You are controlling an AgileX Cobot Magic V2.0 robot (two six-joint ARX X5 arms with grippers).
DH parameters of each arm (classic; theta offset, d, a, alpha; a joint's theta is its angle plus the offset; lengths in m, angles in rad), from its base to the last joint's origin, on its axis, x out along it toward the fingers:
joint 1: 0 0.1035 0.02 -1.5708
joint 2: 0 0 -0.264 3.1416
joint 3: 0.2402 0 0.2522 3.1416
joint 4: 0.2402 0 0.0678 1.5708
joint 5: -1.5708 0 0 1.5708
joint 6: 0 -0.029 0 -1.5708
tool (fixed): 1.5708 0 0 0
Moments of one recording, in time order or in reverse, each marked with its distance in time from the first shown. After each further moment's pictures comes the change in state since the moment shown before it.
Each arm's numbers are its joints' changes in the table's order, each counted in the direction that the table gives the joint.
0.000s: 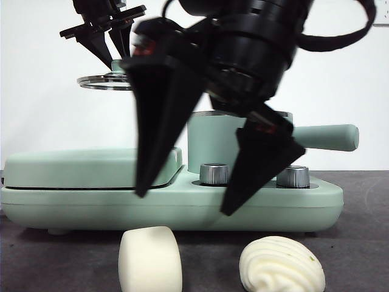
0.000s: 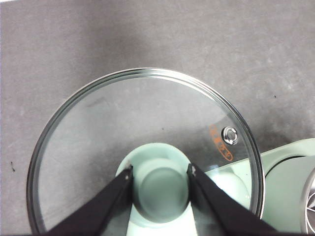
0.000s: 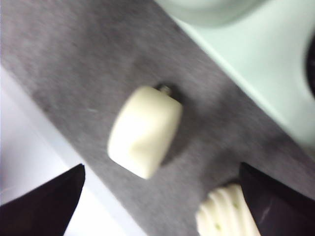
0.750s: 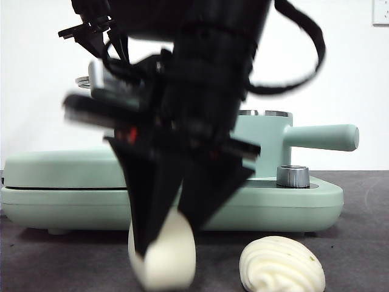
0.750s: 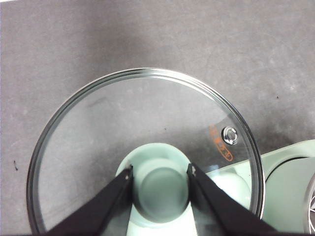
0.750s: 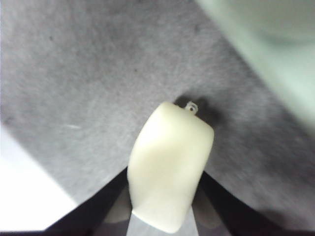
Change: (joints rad) left arm 0.008 0.000 0.000 0.000 0.000 0.000; right arm 0.096 0.141 0.095 0.018 -0.151 -0.027
